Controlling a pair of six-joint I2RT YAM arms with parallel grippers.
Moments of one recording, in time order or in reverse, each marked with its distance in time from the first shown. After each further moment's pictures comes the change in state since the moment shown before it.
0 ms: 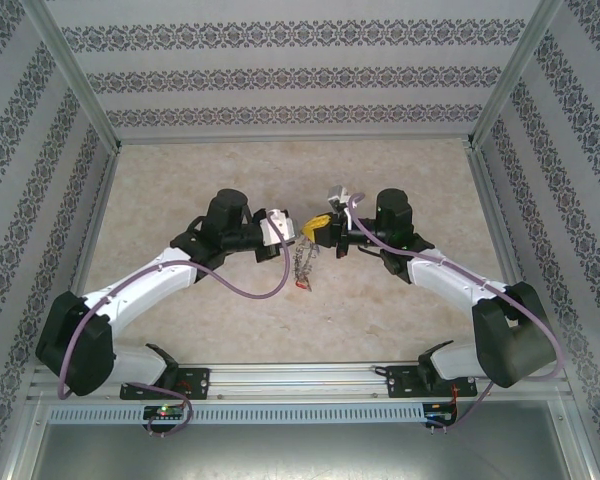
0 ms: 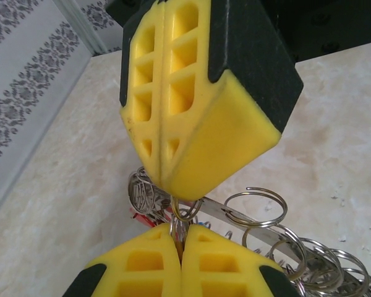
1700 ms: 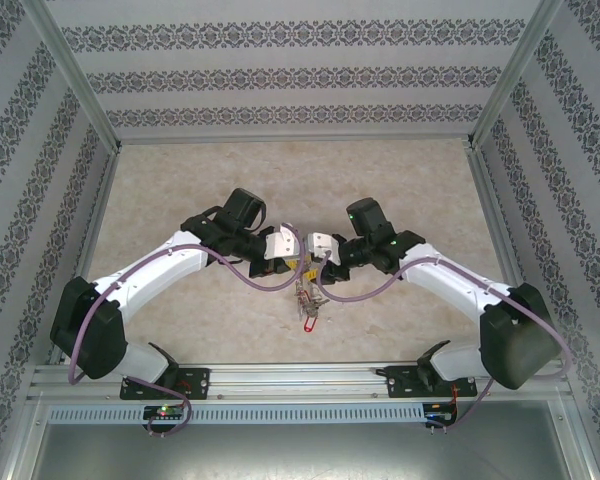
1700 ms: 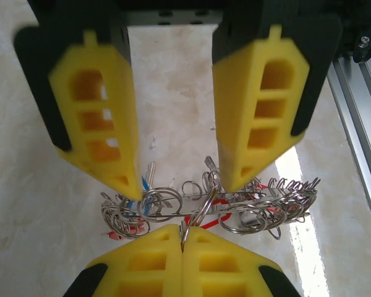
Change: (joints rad) left arm -0.012 0.096 0.187 -0.547 0.109 0.158; right arm 0.146 0.005 0.146 -0.776 0.183 -0.926
